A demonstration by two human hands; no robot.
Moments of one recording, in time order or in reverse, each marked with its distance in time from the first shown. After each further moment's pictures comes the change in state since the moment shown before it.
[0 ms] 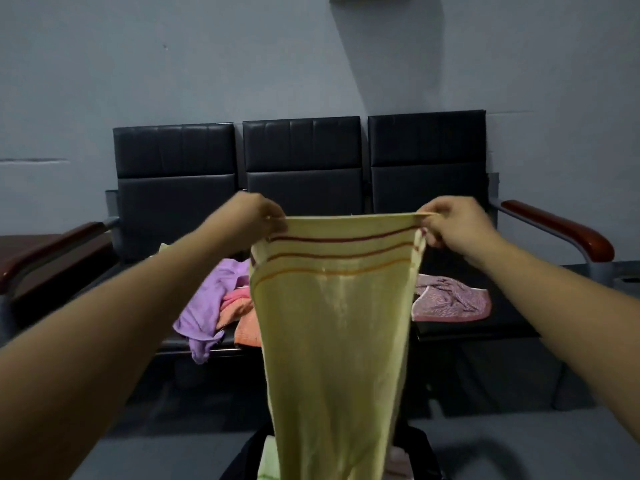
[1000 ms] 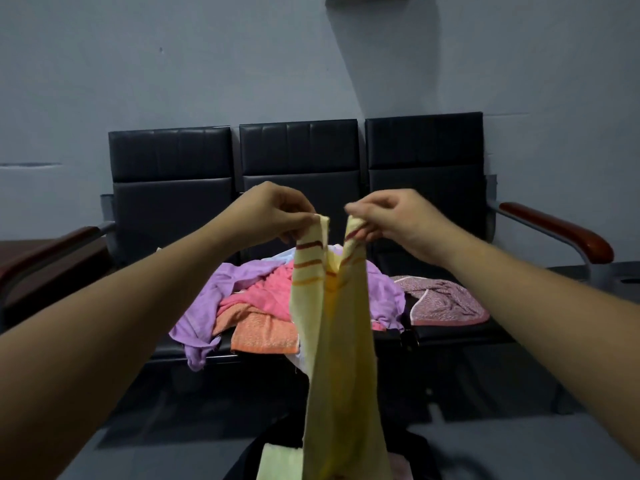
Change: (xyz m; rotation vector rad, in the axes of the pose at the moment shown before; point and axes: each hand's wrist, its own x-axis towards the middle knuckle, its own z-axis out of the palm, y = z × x) left_hand -0.004 0.033 -0.011 -0.502 -0.046 0.106; right_hand -0.024 -0.070 0.037 0.332 -0.364 -0.107
